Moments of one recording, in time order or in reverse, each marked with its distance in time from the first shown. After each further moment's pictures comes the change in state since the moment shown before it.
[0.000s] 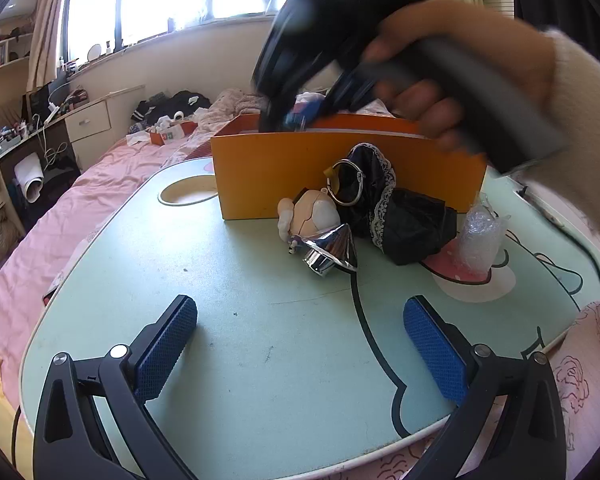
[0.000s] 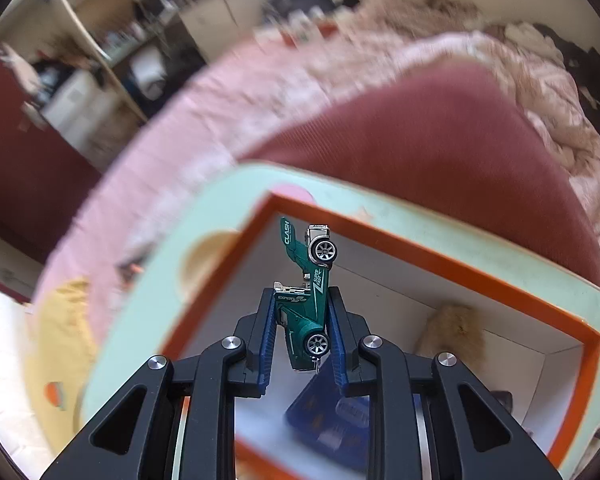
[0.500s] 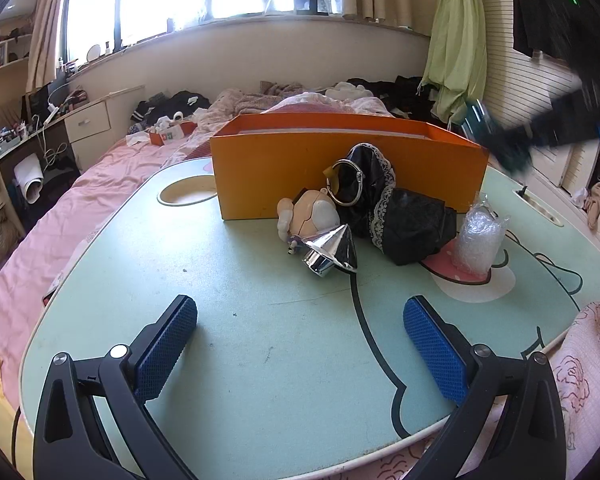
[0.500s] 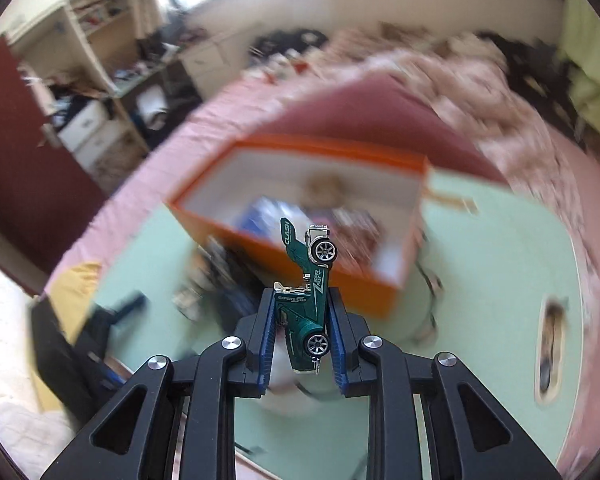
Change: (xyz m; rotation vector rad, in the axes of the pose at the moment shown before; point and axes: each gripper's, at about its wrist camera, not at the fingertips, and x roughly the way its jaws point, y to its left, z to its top) left arm 0.000 0.000 0.000 0.001 0.001 0.001; right arm -0.107 -0.045 -0.146 0.059 -0.113 -0.056
